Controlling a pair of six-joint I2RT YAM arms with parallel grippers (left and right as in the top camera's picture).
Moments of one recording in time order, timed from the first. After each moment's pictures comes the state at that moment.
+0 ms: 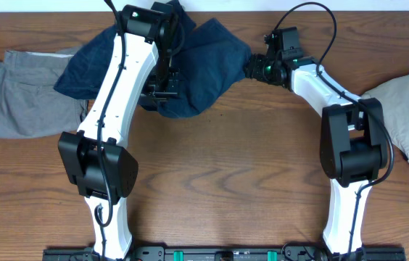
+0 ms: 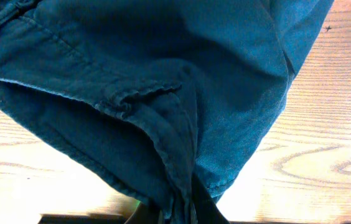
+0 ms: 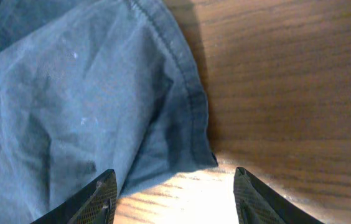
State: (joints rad) left arm -0.29 2.08 2.13 -1.70 -0.01 -0.27; right arm 0.21 2.23 1.58 -0.31 -0.26 0.48
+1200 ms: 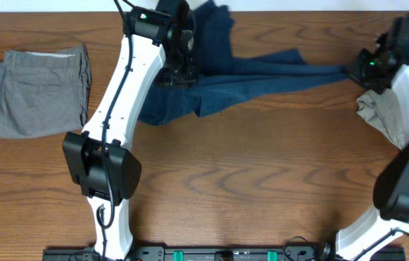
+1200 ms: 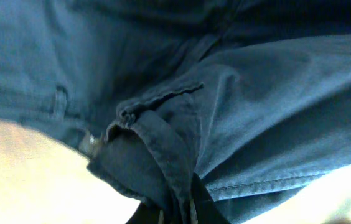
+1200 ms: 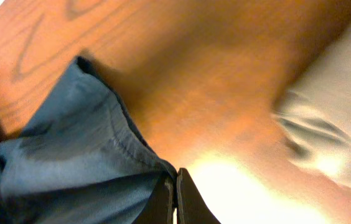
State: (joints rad) left arm -0.32 2.08 2.13 -1.45 0.20 -0.28; right arm -0.25 1.89 1.59 -0.83 -0.16 0.40
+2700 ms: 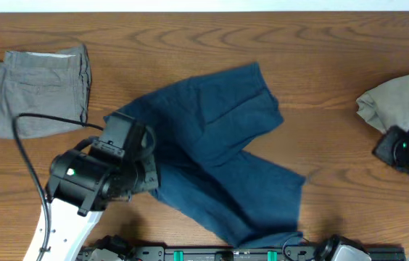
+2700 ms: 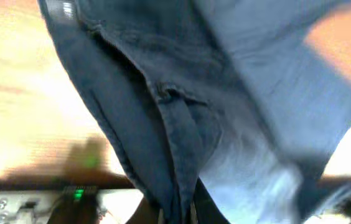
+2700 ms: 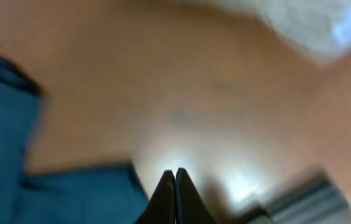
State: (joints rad) left arm -0.39 1.07 1.20 -1.41 0.09 -0.58; right arm -0.38 1.18 1.25 -1.25 -0.04 0.25
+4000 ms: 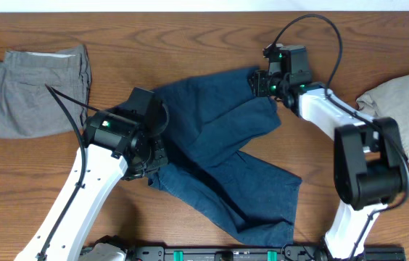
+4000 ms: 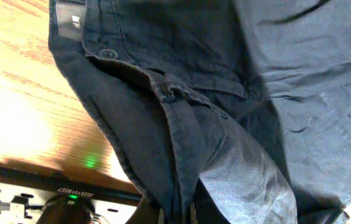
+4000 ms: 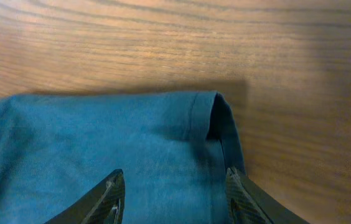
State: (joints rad) left arm -0.36 1.32 1.20 -1.36 0.05 -0.68; right arm 0.22 2.03 1.23 -0.01 -0.26 0.21
